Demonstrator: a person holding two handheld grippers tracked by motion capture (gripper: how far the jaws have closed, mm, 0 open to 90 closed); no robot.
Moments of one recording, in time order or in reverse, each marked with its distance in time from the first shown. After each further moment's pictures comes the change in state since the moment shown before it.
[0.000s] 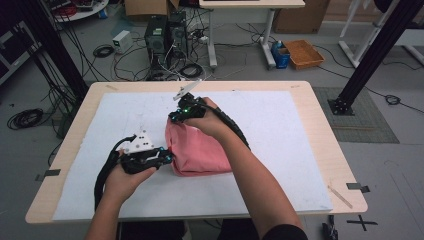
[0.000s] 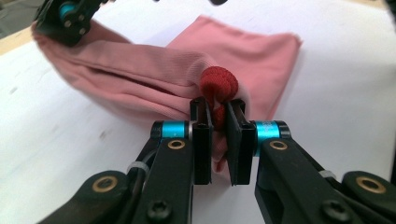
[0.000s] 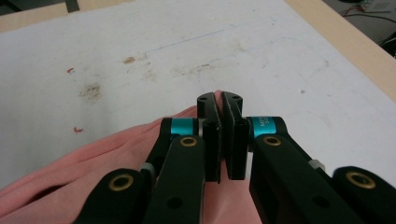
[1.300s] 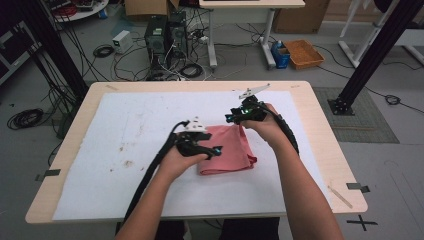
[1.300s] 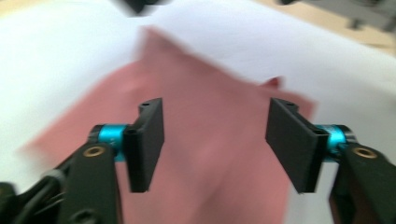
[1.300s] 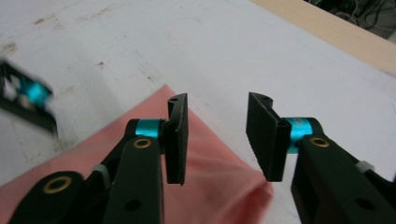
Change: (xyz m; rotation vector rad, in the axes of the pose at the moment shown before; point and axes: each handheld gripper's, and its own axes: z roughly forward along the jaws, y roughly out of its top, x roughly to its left) left arm 0.004 0.032 0.093 0.044 0.019 -0.068; right arm -0.053 -0.103 -0.100 -0.001 -0.192 0.214
